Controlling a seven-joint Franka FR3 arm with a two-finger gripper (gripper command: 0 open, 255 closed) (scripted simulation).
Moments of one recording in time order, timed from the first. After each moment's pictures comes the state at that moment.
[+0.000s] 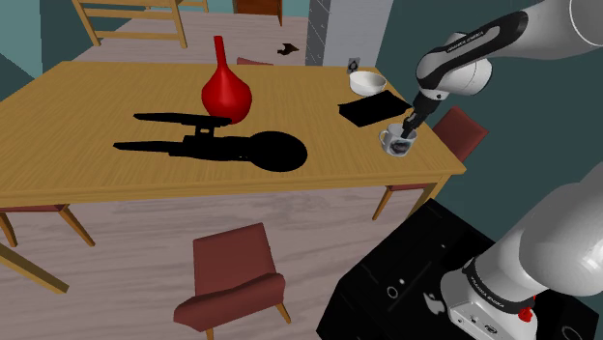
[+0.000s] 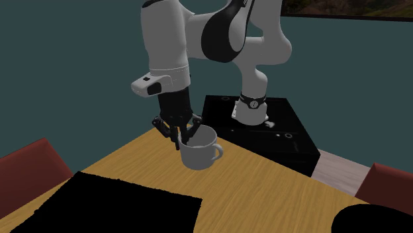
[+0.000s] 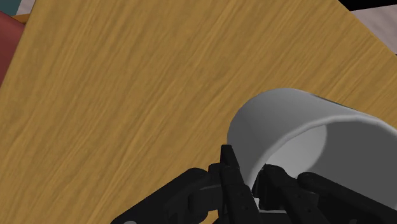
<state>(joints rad) 0.01 -0.01 -0.57 -2.36 0.16 2.38 -0.68</state>
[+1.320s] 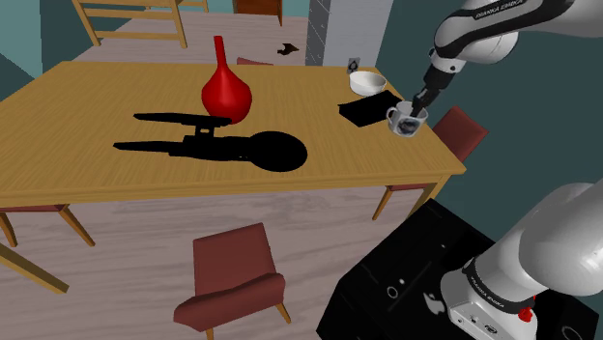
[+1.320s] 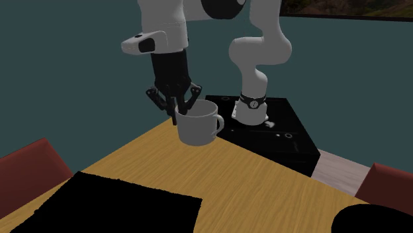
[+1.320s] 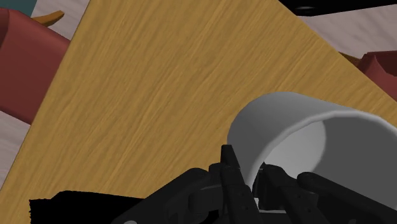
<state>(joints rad) 0.00 -0.15 -0.56 -2.26 0.04 2.17 -0.58</state>
